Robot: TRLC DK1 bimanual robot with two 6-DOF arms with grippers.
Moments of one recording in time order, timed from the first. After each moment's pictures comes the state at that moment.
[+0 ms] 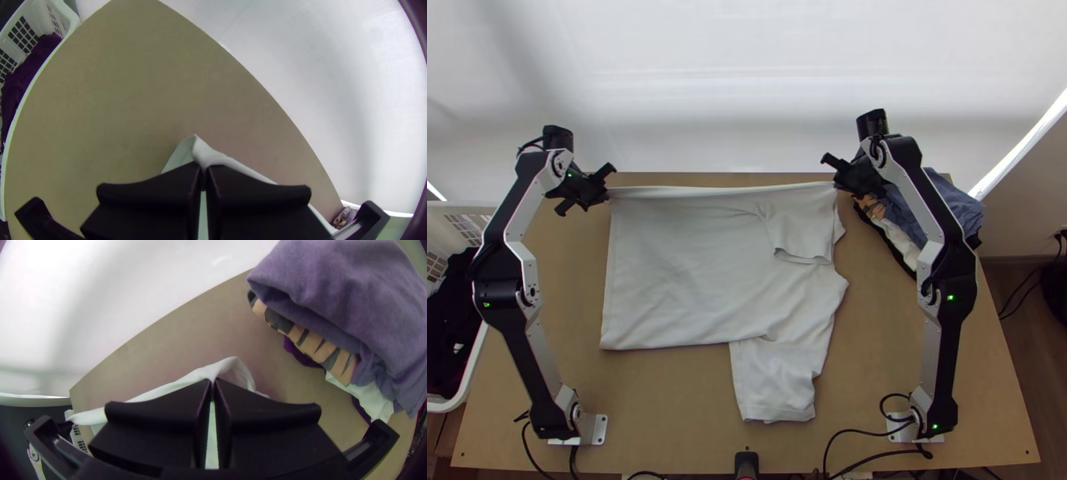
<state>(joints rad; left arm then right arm) 0.12 2.15 2.01 -0.93 0.13 -0.62 0.20 2.24 2.22 -1.02 -0.11 0.66</state>
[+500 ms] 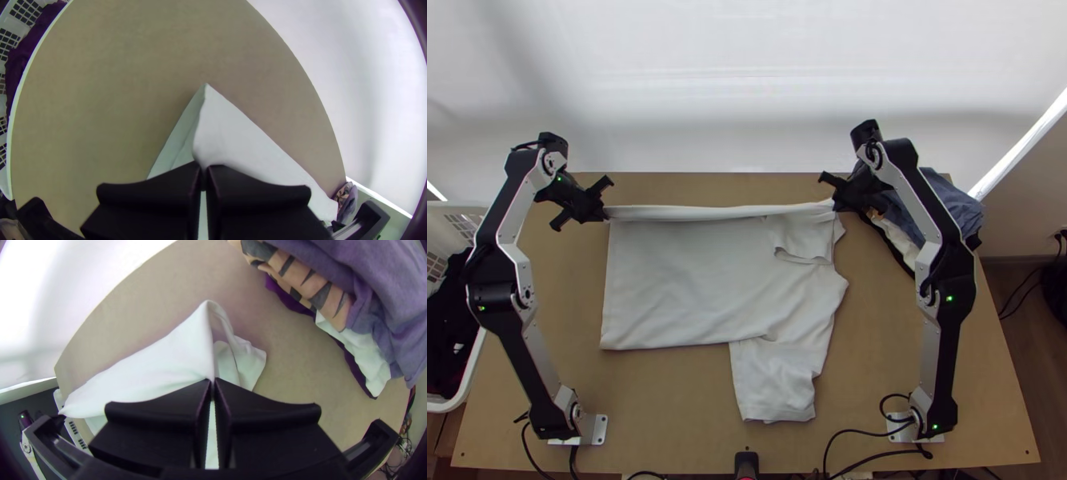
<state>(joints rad) 0.14 2.10 1.97 -1.17 0.23 -0.57 0.22 2.23 2.17 -1.22 -0.15 0.64</state>
